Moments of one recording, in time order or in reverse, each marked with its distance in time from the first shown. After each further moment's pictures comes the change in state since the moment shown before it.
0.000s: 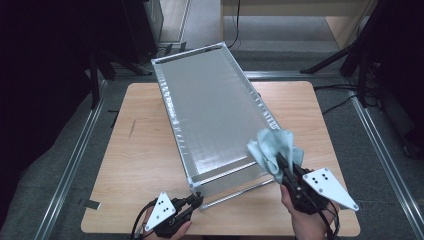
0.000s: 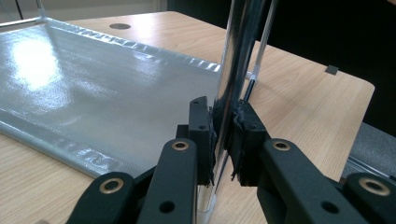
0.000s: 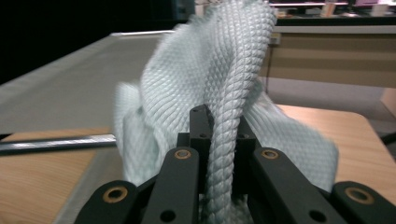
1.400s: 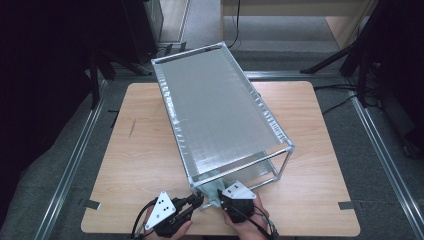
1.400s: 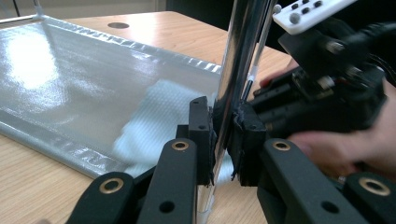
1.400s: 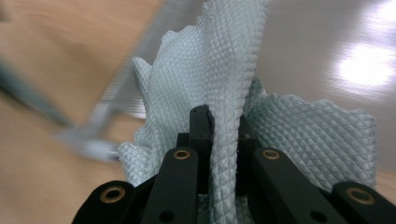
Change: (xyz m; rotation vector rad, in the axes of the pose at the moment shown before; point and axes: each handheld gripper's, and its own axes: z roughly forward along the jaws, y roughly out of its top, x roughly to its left) left arm 0.001 0.000 0.001 -0.002 -0.008 -0.012; right arm 0.110 -0.126 0.083 0.502 0.273 -0.136
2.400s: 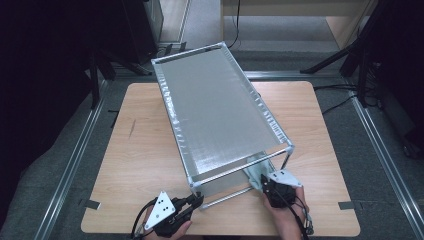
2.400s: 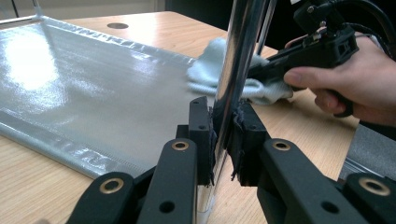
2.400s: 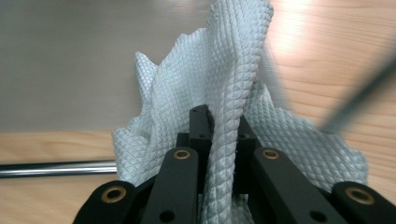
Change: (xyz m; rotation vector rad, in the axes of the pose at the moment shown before) left arm 0.001 0.000 0.000 0.001 -0.003 0.003; right arm -0.100 -0.013 -0.035 -0.002 -0.274 0.156
